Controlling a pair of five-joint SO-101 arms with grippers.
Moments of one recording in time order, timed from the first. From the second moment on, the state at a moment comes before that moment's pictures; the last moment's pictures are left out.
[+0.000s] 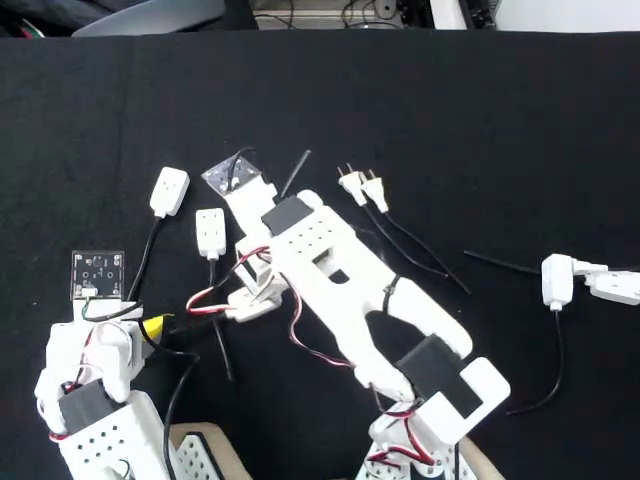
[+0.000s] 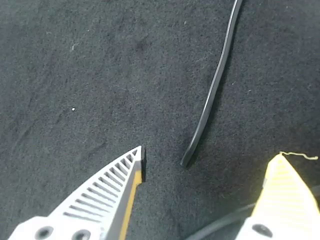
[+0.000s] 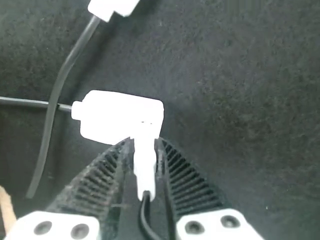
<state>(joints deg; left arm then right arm) -34.3 -102.2 94.5 65.7 -28.9 -38.2 4.0 19.9 70.8 -2.3</state>
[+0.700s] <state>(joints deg) -34.3 -102.2 94.5 65.7 -28.9 -40.1 10.6 18.8 71.5 -10.3</state>
